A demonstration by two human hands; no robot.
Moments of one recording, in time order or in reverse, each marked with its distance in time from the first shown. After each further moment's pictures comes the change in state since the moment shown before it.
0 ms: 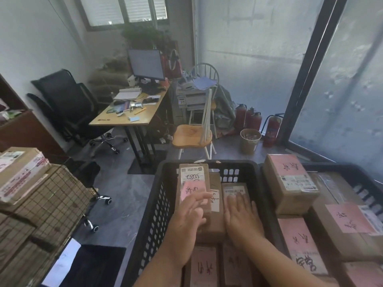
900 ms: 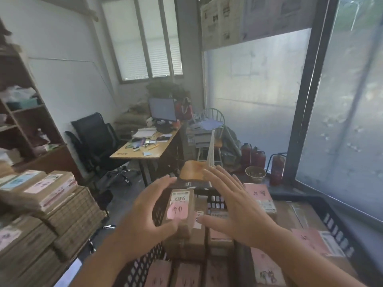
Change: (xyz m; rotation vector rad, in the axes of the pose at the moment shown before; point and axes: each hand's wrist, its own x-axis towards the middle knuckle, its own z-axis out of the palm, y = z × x) left_hand -0.090 0.130 -0.029 0.639 0.115 0.190; right_hand -0.146 0.012 -0.212 0.172 0.346 -0.790
